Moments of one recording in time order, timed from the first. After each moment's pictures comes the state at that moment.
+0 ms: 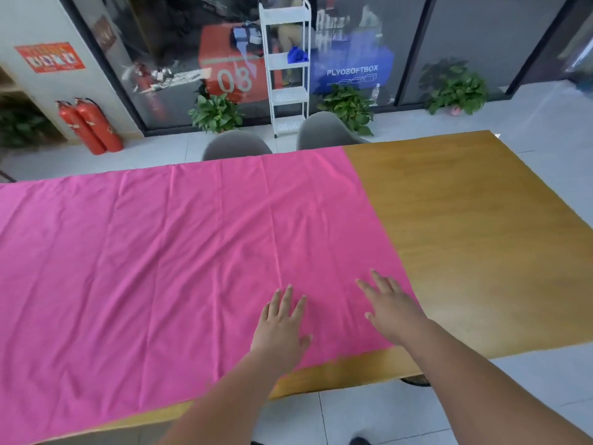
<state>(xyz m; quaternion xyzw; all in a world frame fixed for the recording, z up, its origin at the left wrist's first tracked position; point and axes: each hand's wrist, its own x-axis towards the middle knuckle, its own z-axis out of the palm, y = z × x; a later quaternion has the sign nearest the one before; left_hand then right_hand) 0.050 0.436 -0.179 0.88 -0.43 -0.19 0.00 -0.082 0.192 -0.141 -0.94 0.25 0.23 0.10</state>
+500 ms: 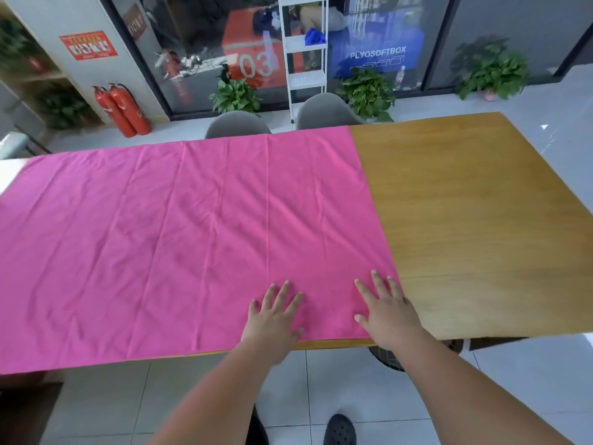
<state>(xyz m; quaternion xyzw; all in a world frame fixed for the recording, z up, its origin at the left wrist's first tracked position) -0.057 0.388 -0.176 0.89 -0.39 -0.22 -0.09 -0.183 0.144 -0.170 -0.94 0.23 0.23 0.11</state>
